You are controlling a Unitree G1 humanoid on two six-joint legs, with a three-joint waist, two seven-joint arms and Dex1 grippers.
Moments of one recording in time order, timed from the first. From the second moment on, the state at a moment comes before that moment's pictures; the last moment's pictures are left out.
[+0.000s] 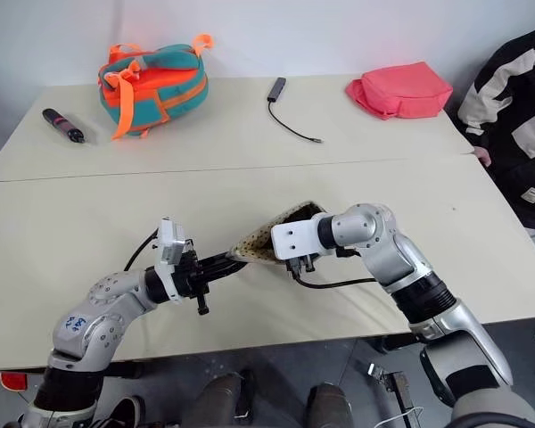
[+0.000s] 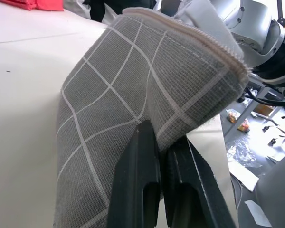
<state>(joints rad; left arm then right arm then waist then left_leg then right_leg) -0.19 0.43 0.01 -0.31 -0.60 0.51 -0.81 -0.74 -0.58 0.42 0.03 -0.22 0.04 1.13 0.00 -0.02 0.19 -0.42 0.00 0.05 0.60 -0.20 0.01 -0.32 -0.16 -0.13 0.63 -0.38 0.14</state>
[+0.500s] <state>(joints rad) -0.19 0.43 0.02 -0.30 -0.55 0.41 -0.78 -0.73 -0.59 0.39 -0.04 -0.15 0.15 1.16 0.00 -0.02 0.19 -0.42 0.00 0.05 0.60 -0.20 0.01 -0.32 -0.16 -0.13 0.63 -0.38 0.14</state>
